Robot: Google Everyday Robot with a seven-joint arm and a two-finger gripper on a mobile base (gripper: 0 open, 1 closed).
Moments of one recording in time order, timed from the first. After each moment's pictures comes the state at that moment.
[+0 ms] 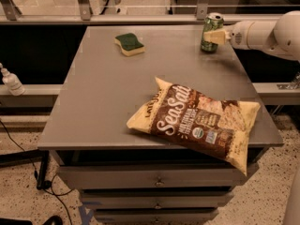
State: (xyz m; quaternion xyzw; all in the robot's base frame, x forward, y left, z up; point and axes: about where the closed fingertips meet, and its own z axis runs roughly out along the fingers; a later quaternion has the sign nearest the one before) arm 0.810 -0.255 0.888 -0.23 0.78 0.17 0.56
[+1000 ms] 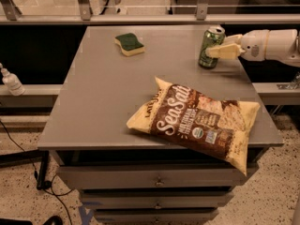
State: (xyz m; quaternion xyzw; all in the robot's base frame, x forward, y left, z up) arm 0.735 -0.245 0.879 -0.36 0.72 0.28 0.52
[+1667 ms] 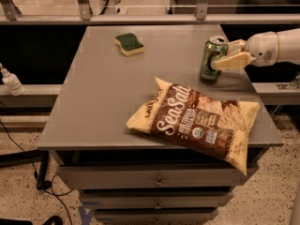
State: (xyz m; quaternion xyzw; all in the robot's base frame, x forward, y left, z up) arm 0.661 -0.227 0.886 -0.47 0.66 0.35 0.47
